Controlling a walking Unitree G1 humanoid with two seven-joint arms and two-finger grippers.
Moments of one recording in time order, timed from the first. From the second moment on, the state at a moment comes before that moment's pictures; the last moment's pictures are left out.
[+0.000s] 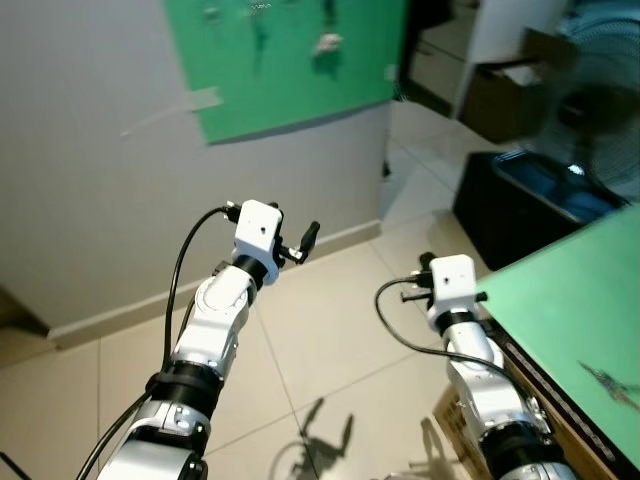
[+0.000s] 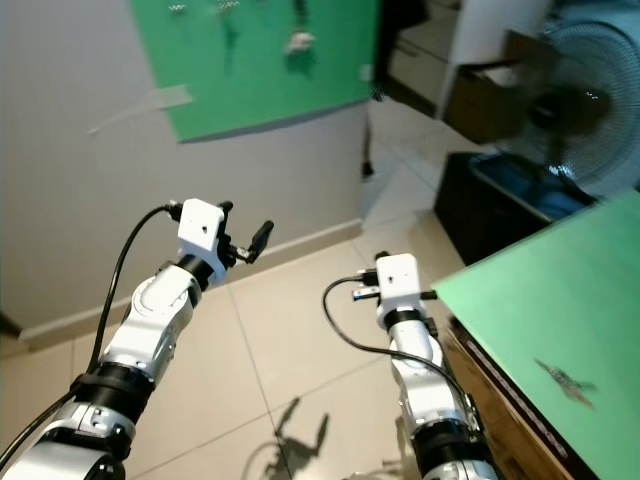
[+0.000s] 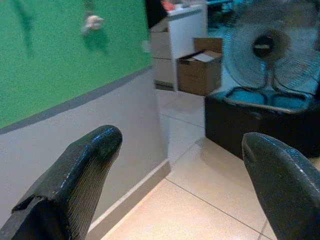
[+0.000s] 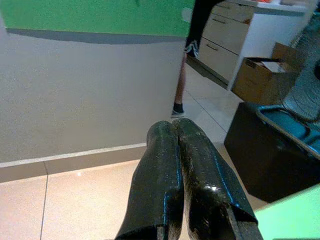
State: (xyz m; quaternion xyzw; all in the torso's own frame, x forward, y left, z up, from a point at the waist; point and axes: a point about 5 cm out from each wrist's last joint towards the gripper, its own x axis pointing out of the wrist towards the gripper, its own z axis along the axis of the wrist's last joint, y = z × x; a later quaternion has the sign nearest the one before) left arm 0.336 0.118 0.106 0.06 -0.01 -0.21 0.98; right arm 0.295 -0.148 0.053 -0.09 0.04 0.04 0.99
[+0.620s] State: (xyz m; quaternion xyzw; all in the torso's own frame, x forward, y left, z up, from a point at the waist) left arm 0.335 0.126 0.105 0.07 -0.01 -0.22 0.97; right arm 0.293 -0.141 0.052 -0.07 0.04 0.04 1.00
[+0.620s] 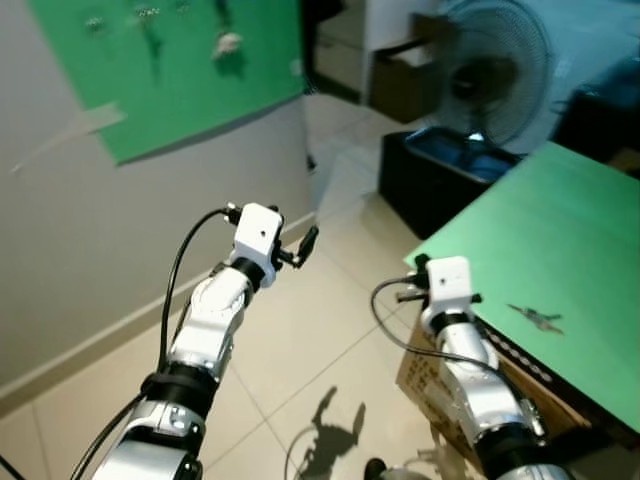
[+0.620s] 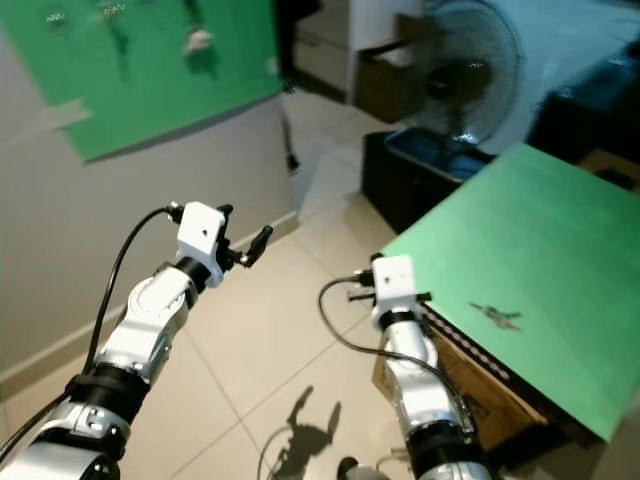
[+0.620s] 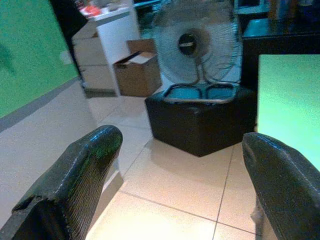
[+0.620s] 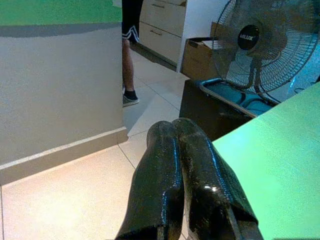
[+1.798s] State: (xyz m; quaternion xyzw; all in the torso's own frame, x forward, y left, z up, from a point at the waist) left arm 0.273 0.162 0.038 -0.04 0.06 -0.19 0.98; right arm 0.246 -0.171 0.055 -0.16 -0.06 -0.02 0.98
